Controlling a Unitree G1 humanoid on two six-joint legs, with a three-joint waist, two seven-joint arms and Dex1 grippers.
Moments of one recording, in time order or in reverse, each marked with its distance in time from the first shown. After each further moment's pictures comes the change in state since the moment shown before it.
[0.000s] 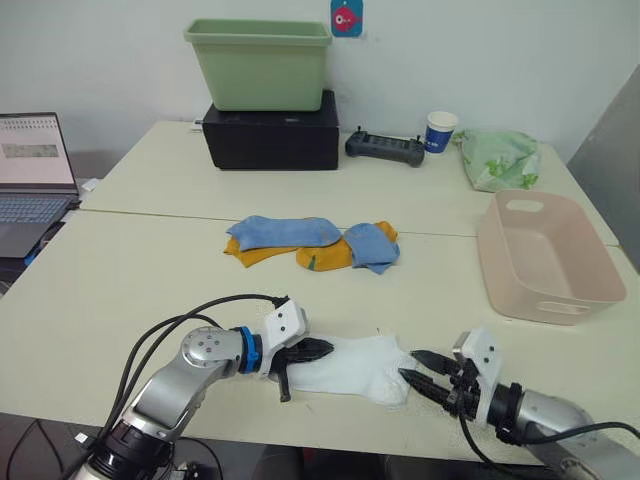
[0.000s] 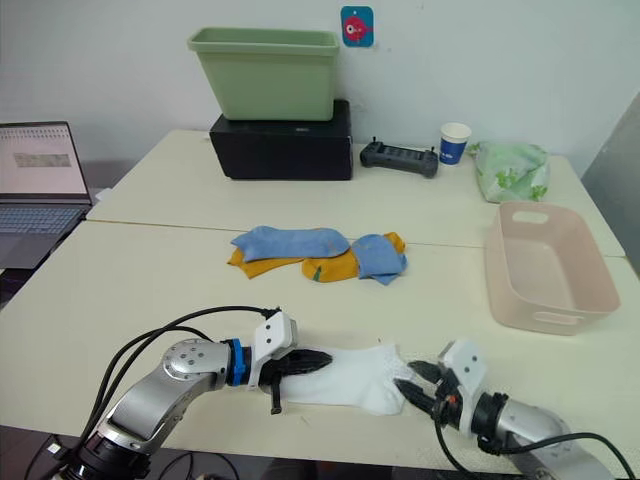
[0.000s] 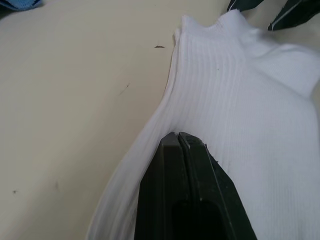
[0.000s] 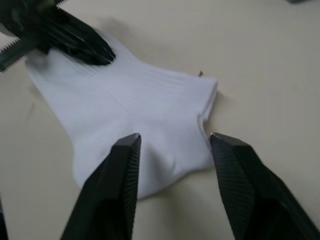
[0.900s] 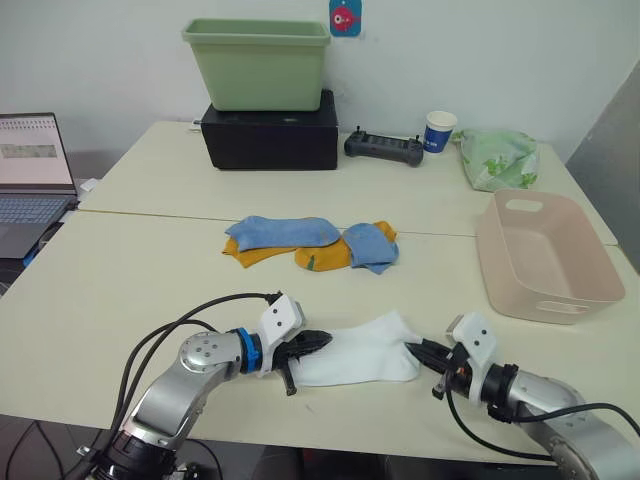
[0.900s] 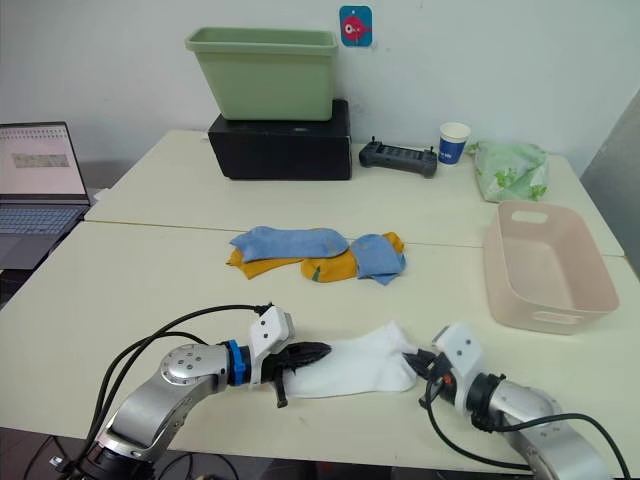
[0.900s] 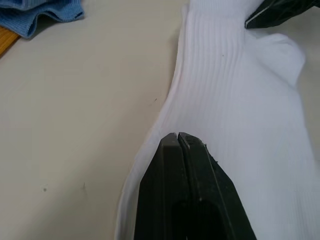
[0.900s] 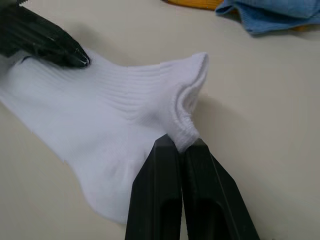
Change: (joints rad) left arm 0.005 -0.100 0.037 -0.041 -0.031 0.077 0.087; right arm -0.143 -0.012 -0.070 -0.010 0.016 0.103 -0.004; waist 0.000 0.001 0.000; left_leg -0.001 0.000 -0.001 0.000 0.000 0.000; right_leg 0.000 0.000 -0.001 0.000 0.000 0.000
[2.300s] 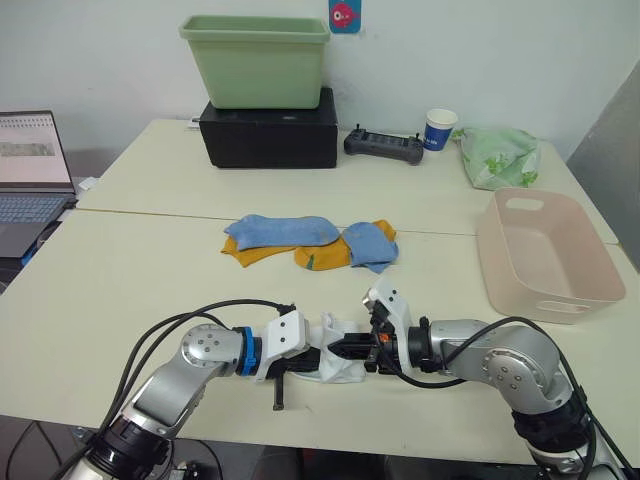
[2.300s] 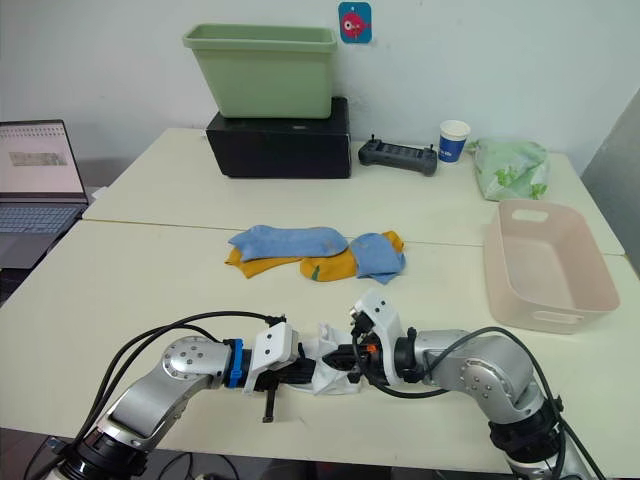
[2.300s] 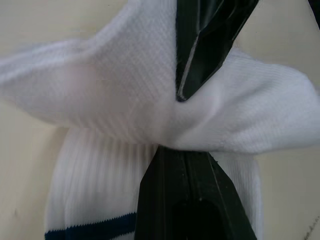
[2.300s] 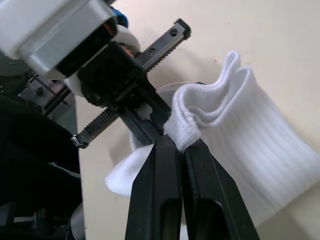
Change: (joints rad) left arm -0.021 0.134 -0.063 0.058 0.047 -0.155 -0.204; right arm -0.543 0.198 0.264 0.171 0.336 0.539 -0.125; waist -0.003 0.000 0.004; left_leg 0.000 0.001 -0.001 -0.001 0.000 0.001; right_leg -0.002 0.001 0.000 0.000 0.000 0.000
